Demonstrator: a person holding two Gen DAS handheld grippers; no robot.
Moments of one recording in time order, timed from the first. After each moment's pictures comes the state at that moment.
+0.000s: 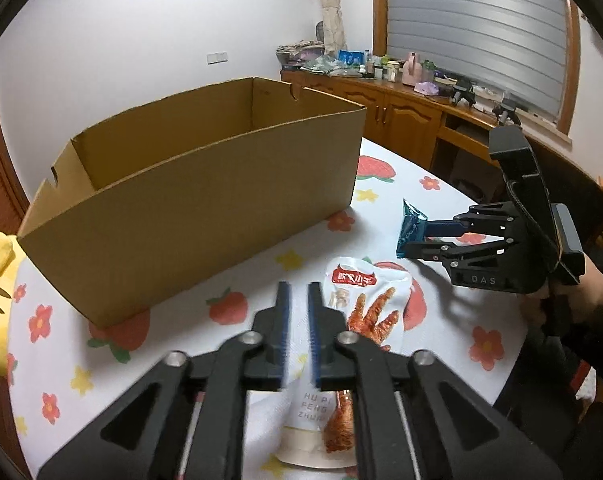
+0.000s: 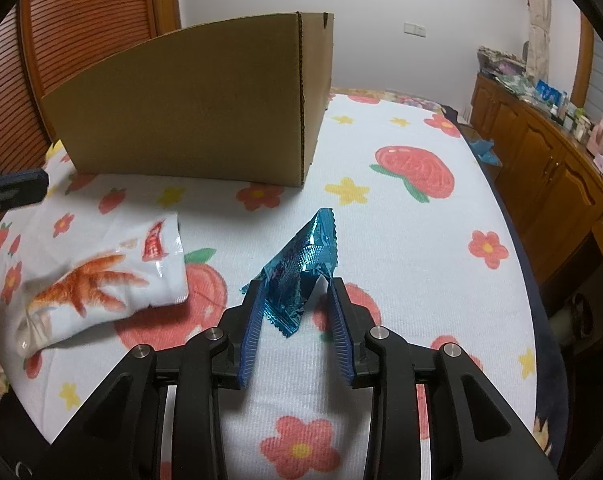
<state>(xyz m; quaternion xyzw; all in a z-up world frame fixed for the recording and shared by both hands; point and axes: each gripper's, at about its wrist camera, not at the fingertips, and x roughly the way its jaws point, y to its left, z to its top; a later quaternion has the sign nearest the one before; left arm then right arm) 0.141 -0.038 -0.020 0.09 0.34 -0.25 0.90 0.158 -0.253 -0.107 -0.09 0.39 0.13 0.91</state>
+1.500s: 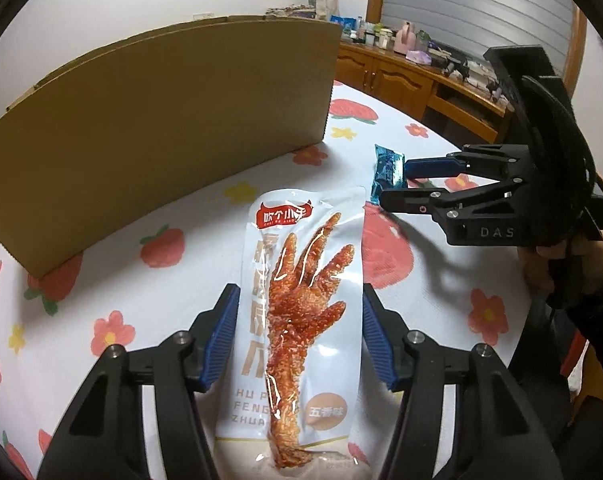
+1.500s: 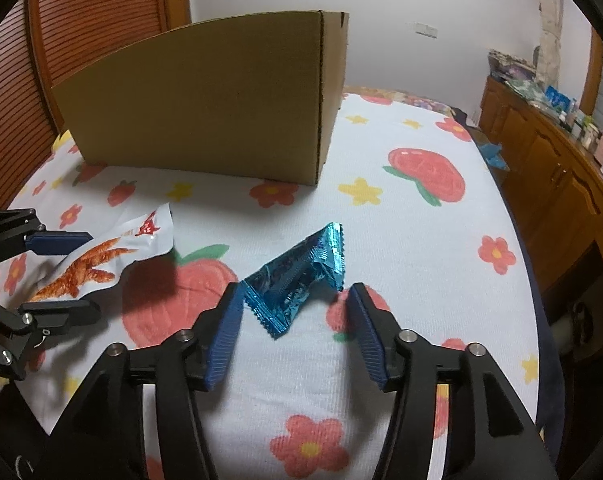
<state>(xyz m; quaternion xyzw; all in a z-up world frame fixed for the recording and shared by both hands) 0.133 -0.064 -0.066 0.08 0.41 -0.27 0.87 0.164 -0.249 -0.107 -0.10 0.39 0.14 0.90</state>
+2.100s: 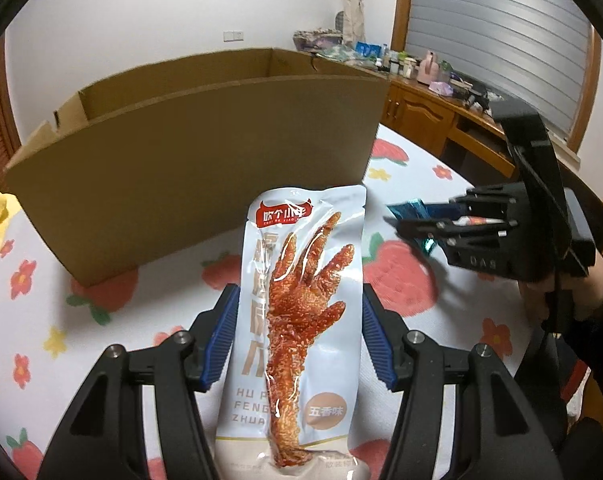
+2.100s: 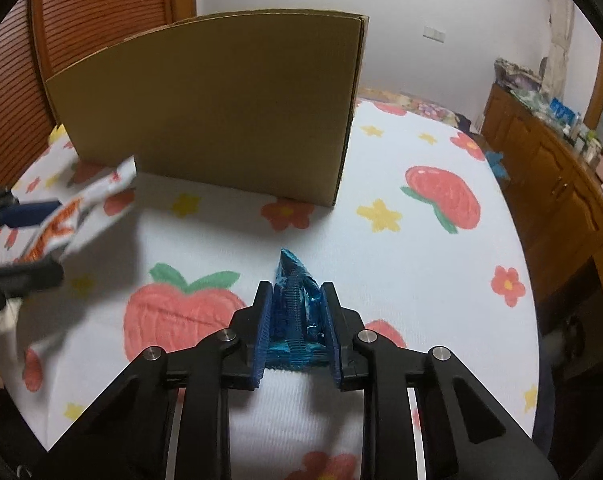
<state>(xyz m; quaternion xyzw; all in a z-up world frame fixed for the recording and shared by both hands) 0.132 -0.042 -0.047 0.05 0.37 -0.23 0.90 0.173 -0.228 -0.106 -0.12 0.39 0.14 0.90</state>
